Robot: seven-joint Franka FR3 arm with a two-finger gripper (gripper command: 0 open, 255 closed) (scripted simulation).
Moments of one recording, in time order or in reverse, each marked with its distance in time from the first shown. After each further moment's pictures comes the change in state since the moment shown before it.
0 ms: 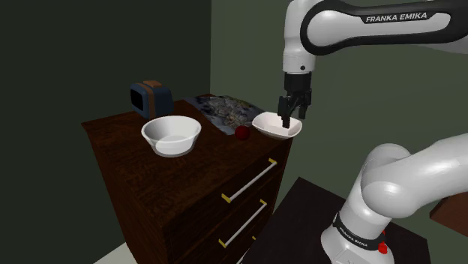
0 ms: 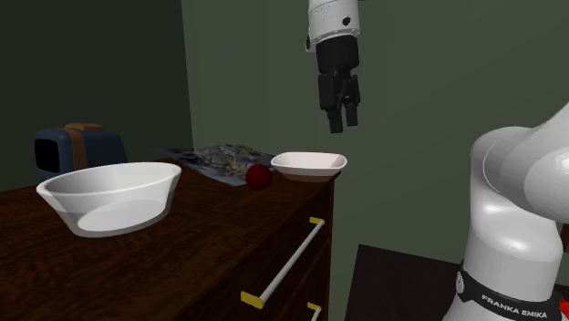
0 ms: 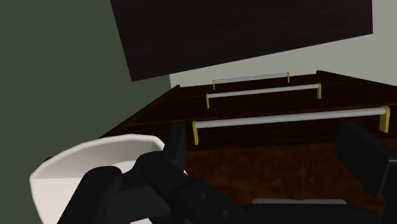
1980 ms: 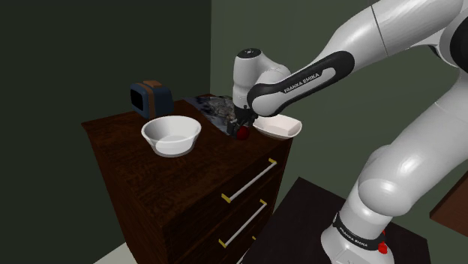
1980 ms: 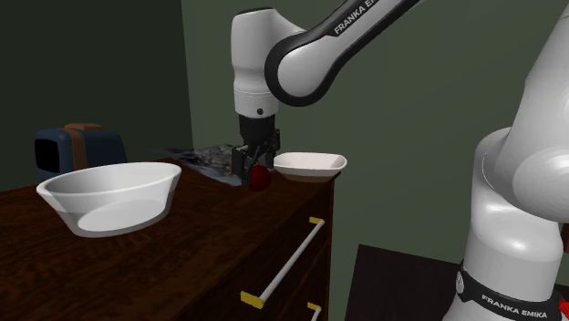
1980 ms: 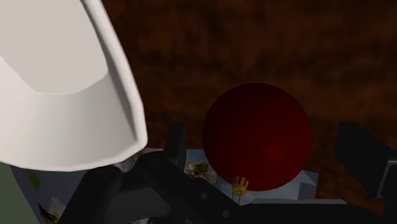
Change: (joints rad) arm -0.083 0.493 0.158 -0.009 -0.300 0.774 0.264
